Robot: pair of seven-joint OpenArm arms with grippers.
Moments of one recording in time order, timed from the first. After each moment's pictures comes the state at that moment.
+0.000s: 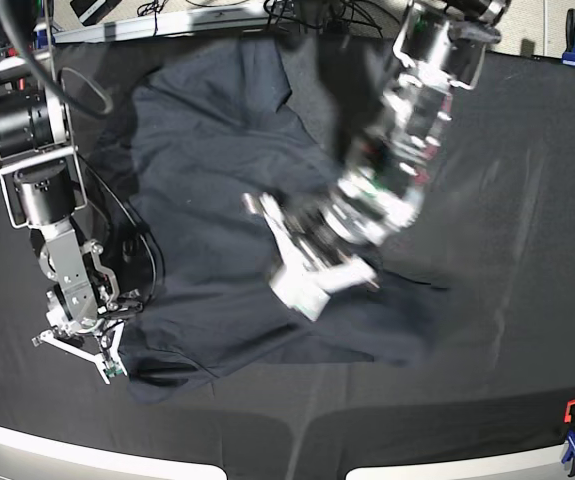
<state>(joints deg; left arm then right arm) -7.4 2.6 25.7 82.5 -3.1 -14.4 27.3 36.5 22.5 -22.0 43.8 -7.7 4.3 -38.6</state>
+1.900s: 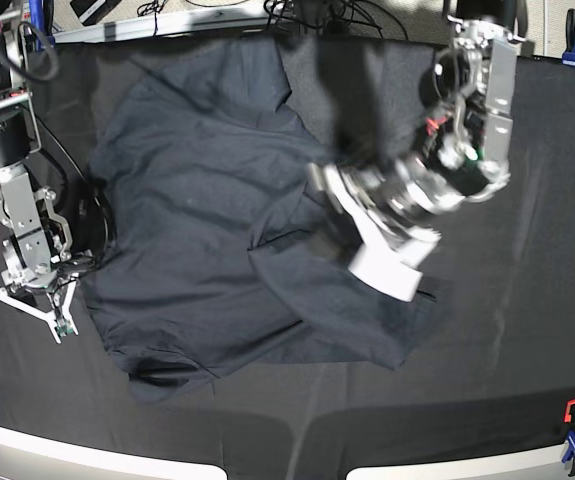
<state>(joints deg) 2.1 -3.7 8.7 100.1 -20.7 -17.4 45.7 24.7 34.3 -22.1 57.0 -3.2 1.0 -40.3</state>
